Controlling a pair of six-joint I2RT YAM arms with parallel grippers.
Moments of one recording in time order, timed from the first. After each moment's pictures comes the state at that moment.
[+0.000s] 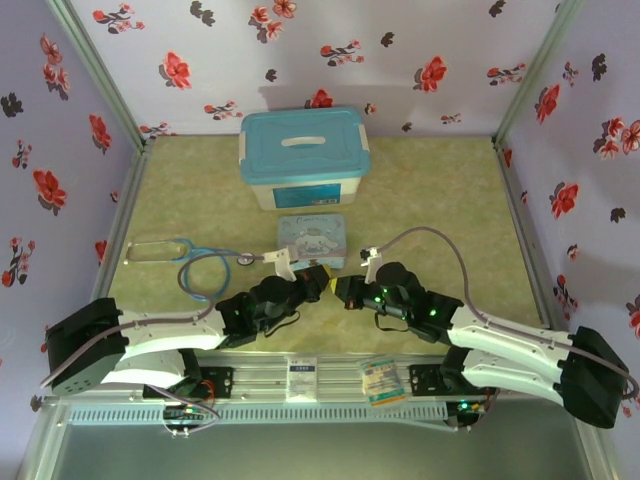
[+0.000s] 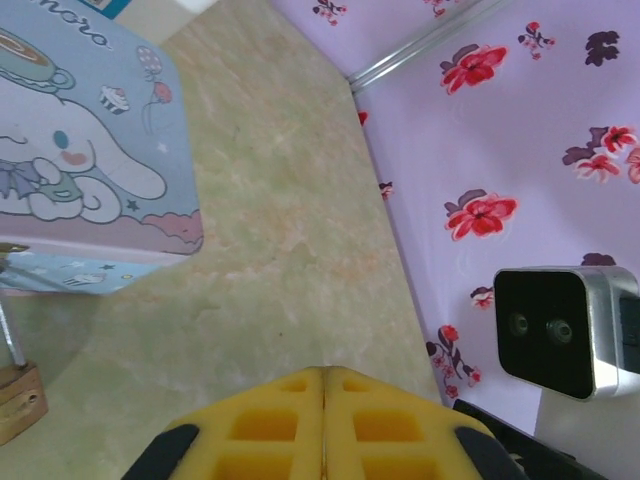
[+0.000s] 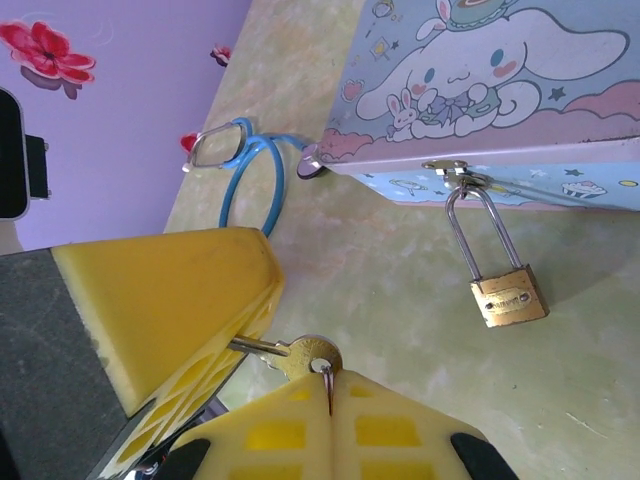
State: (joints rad) left arm -1.20 1.23 0.47 0.51 -0.38 -1.10; right arm 0.98 0.96 0.43 0.08 -0.07 0.88
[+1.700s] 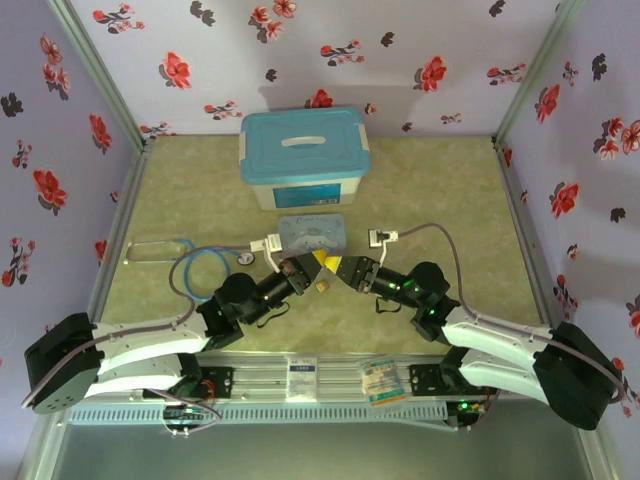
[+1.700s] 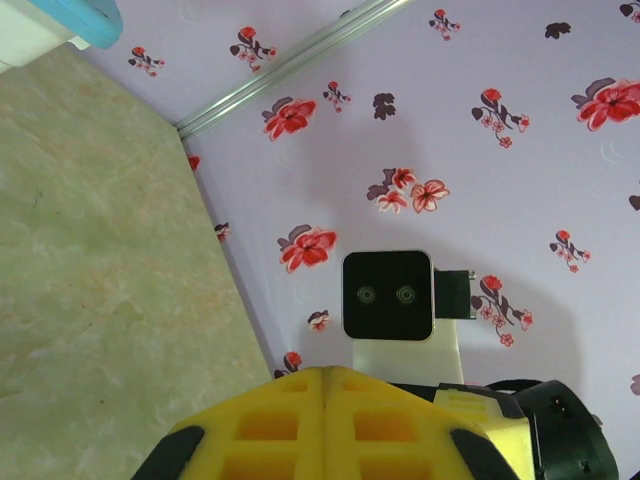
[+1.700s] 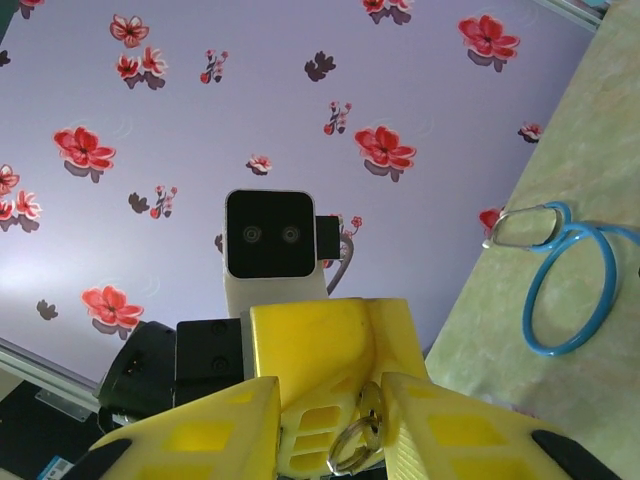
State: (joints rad) left arm -1.12 1.09 0.41 0.79 -0.19 -1.05; right arm 0.83 1.03 0.29 0.93 -0.44 1.18
